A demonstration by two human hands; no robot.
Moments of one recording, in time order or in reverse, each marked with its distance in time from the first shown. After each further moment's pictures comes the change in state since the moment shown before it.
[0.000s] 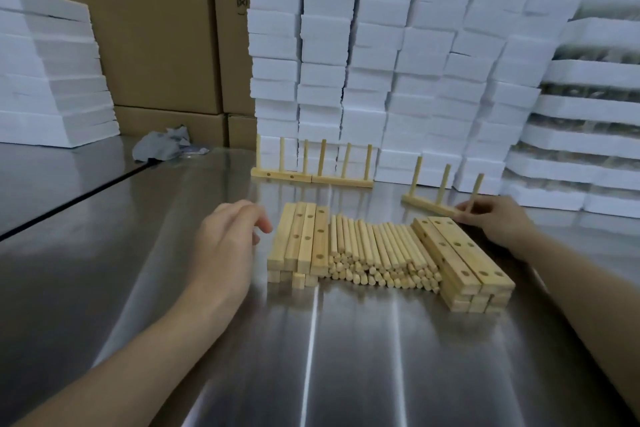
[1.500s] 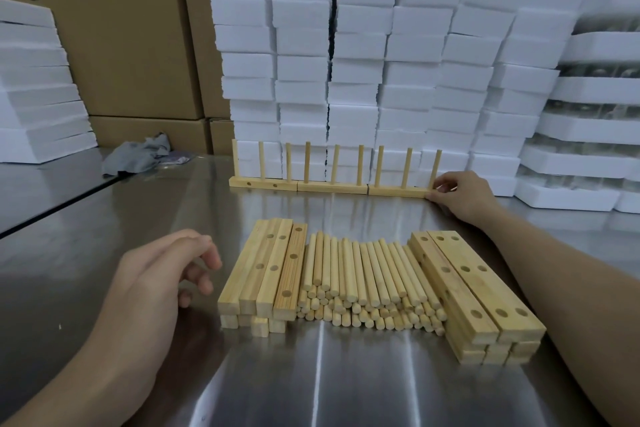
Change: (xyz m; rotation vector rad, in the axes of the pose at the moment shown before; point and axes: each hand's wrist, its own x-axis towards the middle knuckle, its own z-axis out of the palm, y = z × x) left_hand 0.009 -0.015 -0.010 -0.055 -0.061 -0.007; right_hand 0.100 -0.006 0.045 -0.114 0.014 -0.165
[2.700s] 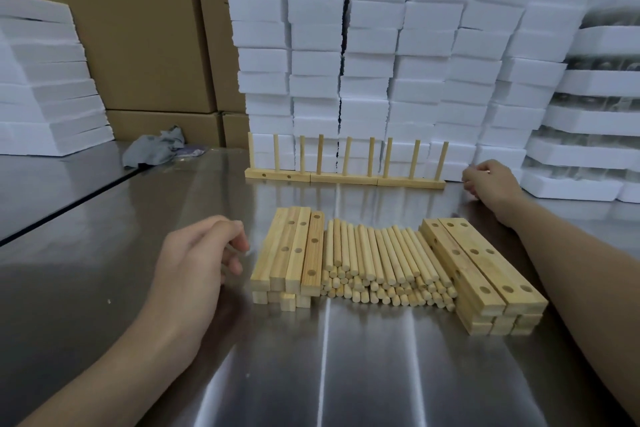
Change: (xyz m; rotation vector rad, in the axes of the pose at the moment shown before) left_hand -0.003 0.009 0.000 0.027 0.012 -0.052; right_hand -0.021 -0.003 -0.021 0.355 0.123 0.260
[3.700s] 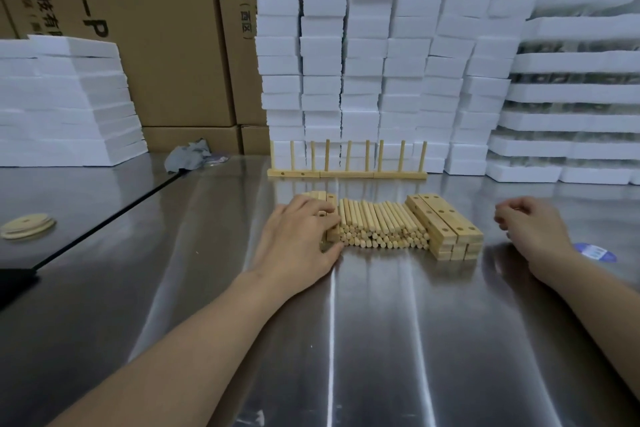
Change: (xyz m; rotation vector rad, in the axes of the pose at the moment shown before) left_hand -0.038 0.021 0.022 1.045 -0.303 0.722; right_hand -0.206 -0.005 -0.078 0.029 0.209 0.049
